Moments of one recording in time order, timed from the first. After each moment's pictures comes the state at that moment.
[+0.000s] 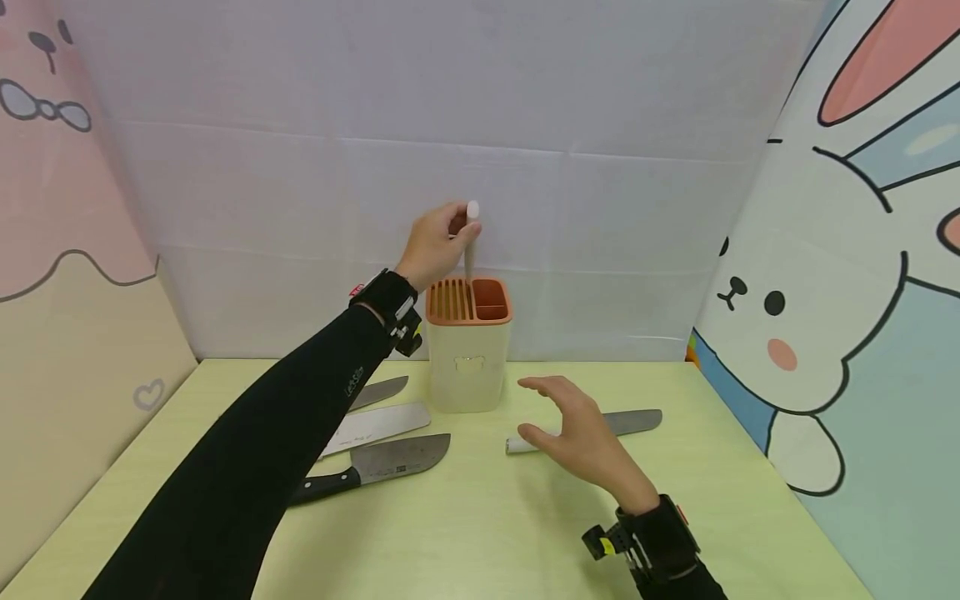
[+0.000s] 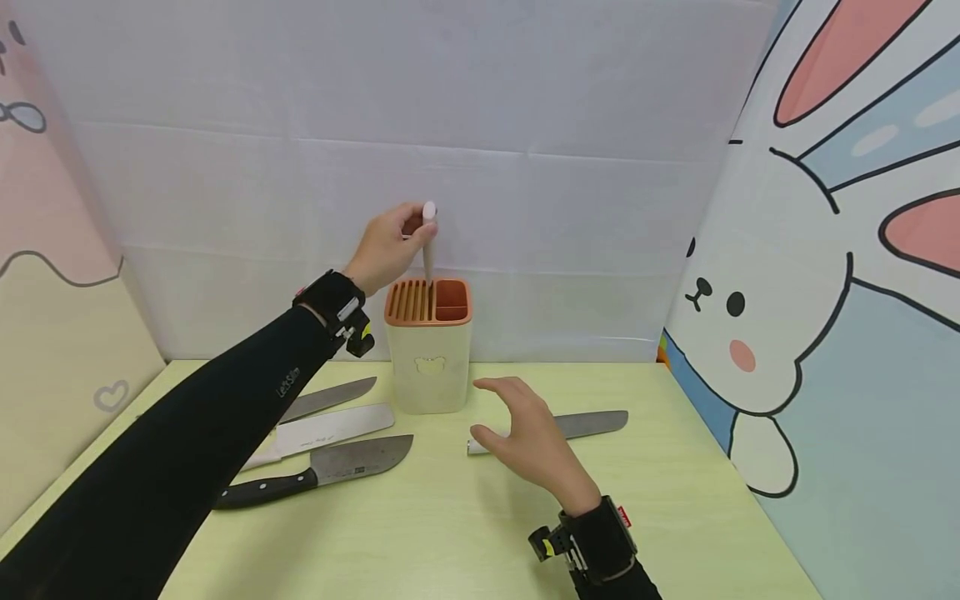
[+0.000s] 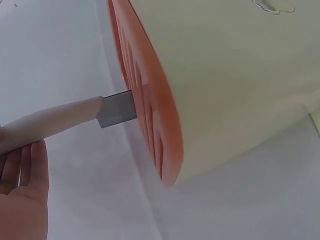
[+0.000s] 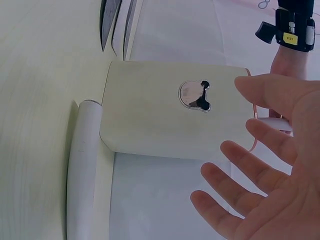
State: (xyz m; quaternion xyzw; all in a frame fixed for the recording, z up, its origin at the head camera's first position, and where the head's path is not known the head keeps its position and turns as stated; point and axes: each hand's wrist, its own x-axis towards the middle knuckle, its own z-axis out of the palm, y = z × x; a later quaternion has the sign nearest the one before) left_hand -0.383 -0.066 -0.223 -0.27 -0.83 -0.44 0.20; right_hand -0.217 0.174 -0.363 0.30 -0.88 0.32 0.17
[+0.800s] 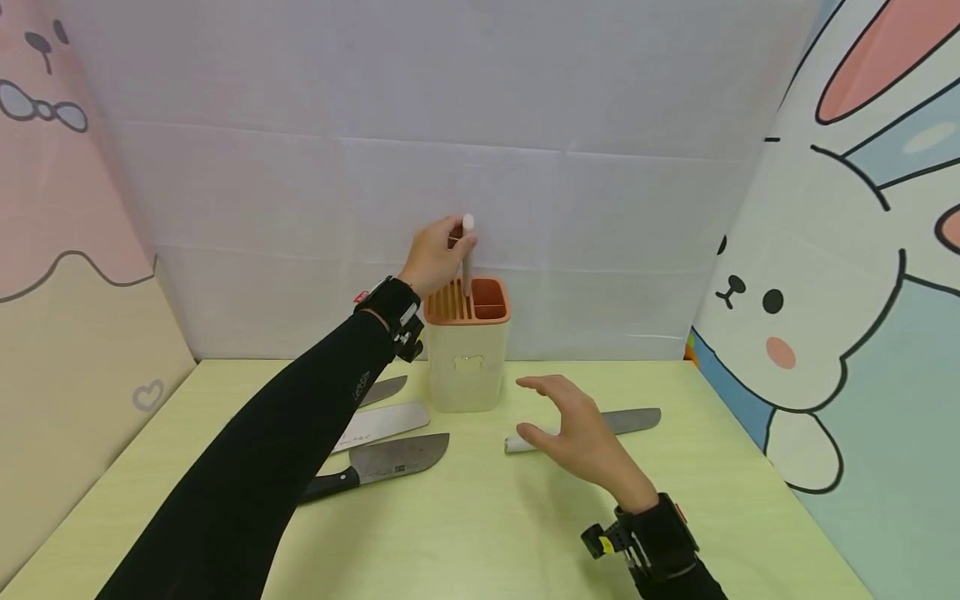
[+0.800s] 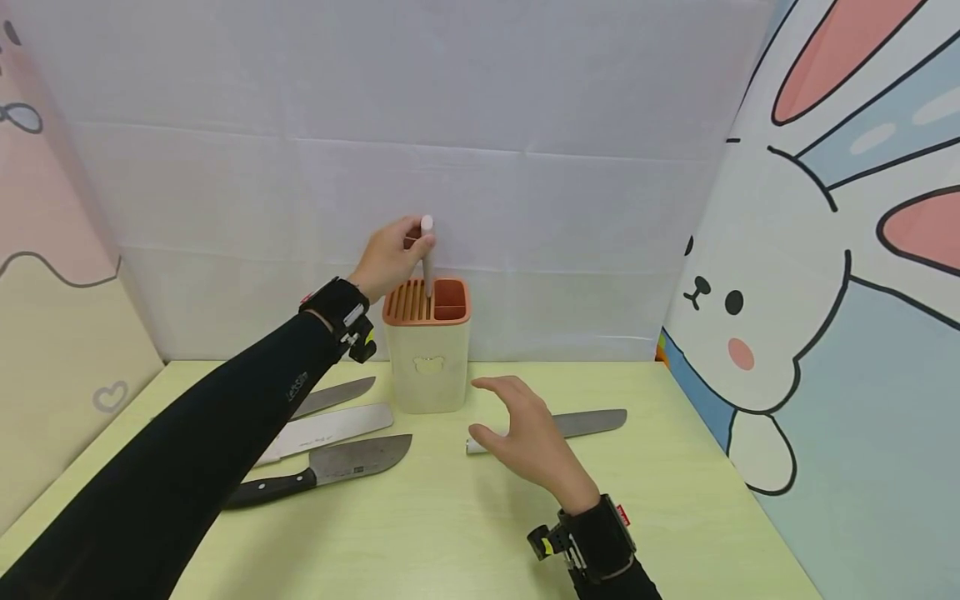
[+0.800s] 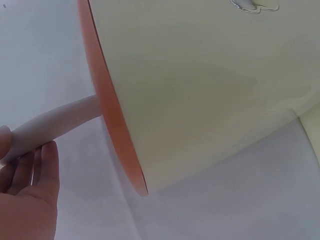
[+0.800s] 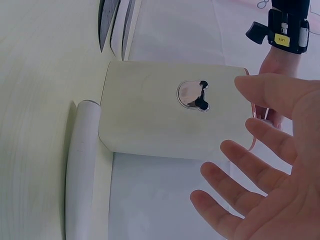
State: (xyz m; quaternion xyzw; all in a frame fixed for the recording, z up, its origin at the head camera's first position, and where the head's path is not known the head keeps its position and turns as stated) left_hand -0.390 -0.067 -0.240 -0.25 -0.85 -0.42 0.18; right_hand -0.216 0.174 -0.362 0.30 -0.88 0.33 0.17
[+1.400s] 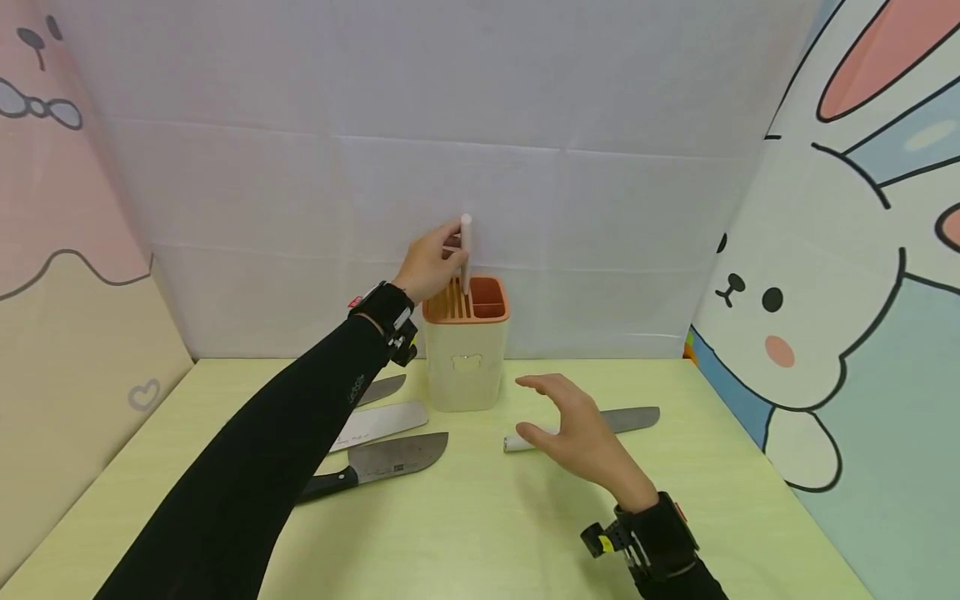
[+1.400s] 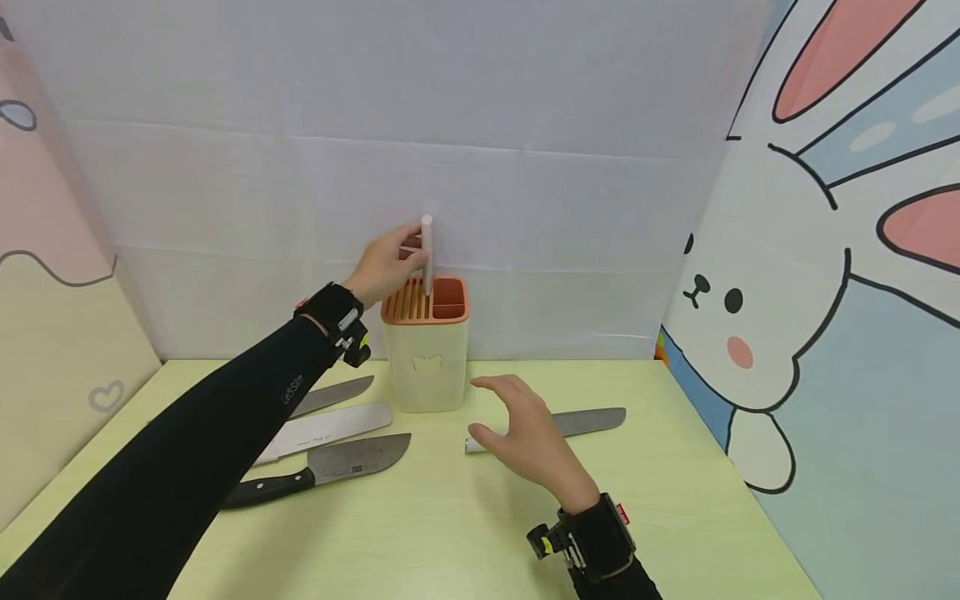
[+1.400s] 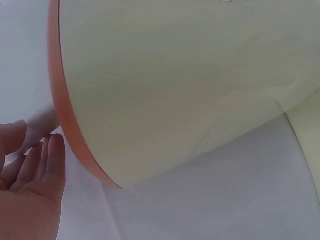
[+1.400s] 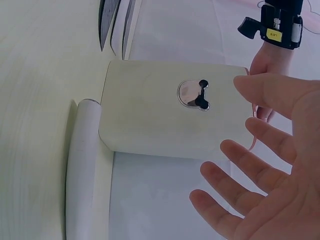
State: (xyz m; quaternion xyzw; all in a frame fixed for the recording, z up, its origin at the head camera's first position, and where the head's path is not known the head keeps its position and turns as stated) left_hand -0.392 -0.074 -0.252 -0.22 -0.86 -0.44 0.12; right_hand -0.215 0.173 -0.364 0.30 -0.88 0.33 0.17
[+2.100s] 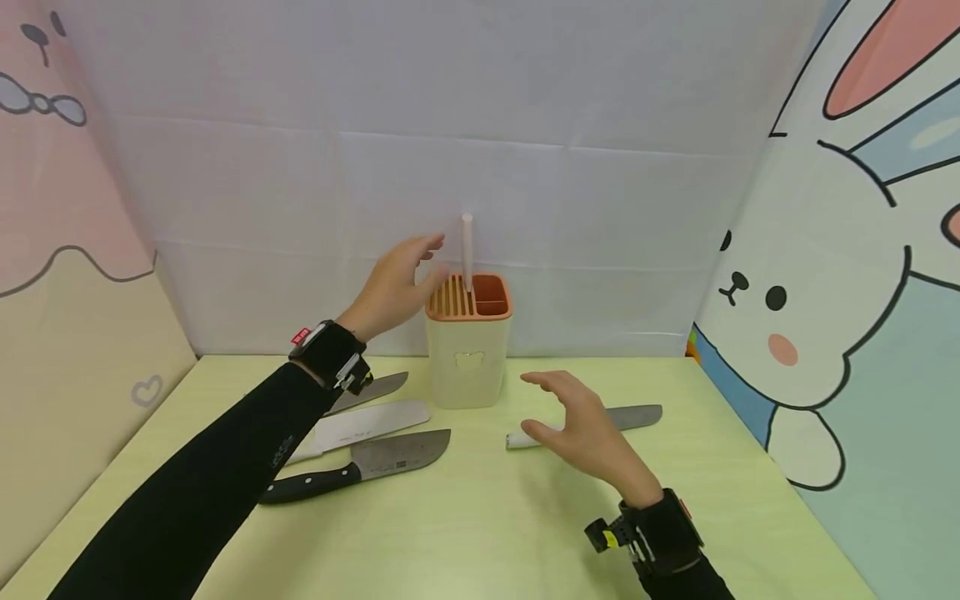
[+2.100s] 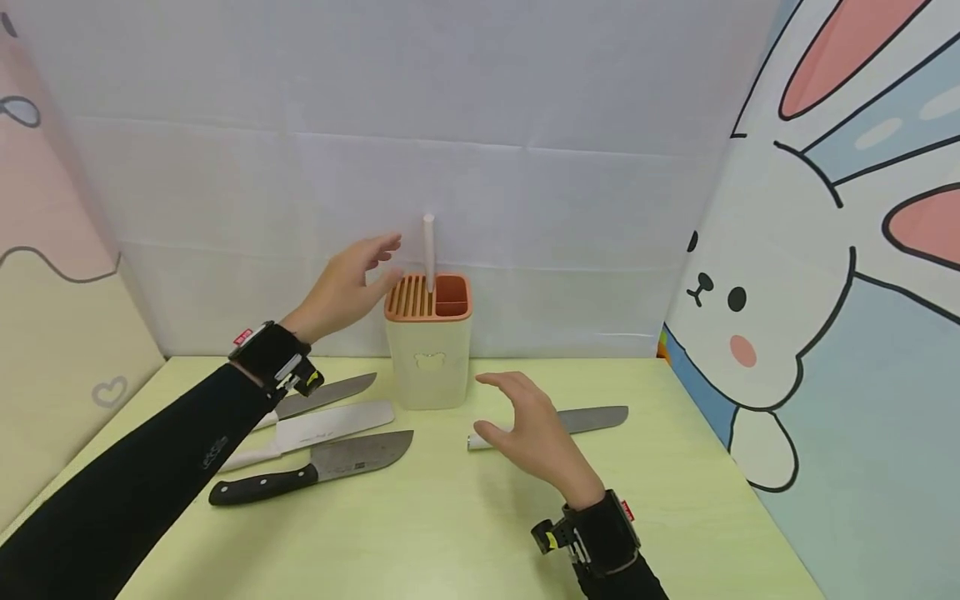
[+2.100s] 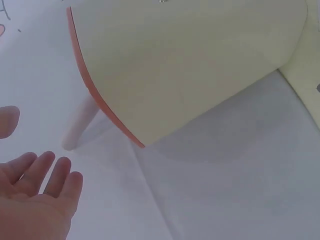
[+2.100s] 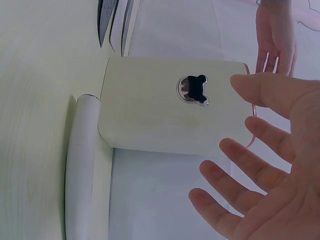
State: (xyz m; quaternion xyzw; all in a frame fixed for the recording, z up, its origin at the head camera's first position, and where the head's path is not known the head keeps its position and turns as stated) left_hand -0.337 -0.116 -0.257 -0.31 -0.87 -0.31 0.23; right_hand -0.219 0.180 -0.363 0.32 -0.87 0.33 0.17
